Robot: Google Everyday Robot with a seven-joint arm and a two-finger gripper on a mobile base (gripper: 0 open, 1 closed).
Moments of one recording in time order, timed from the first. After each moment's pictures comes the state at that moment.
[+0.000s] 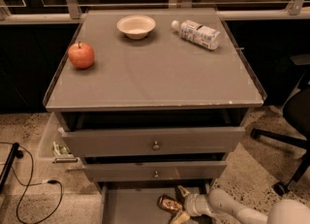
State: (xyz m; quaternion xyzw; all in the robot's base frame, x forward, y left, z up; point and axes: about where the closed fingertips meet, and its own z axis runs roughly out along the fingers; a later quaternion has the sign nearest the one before) arm 0.487 -0.130 0.124 -0.54 0.74 0.22 0.33
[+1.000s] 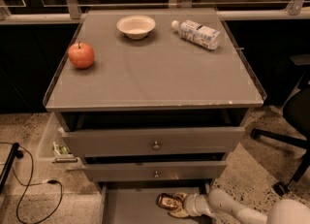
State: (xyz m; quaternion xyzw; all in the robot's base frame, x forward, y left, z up) arm 0.487 -0.130 0.124 -0.54 0.74 0.22 0.33
